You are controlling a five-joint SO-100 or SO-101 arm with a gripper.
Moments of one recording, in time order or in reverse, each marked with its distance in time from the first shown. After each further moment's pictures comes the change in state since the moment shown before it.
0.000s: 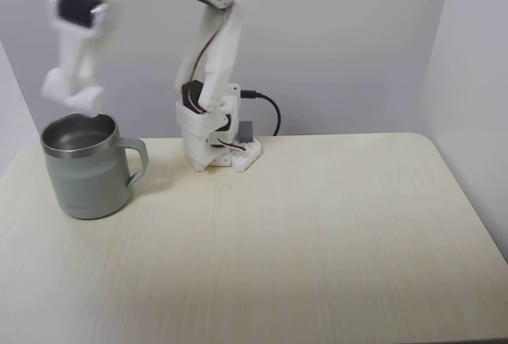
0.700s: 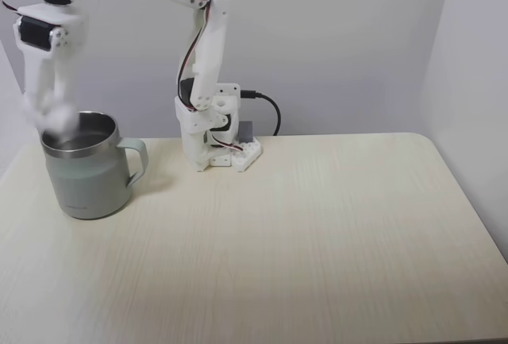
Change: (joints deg) arm 12.0 6.3 -3.7 -4.4 -5.9
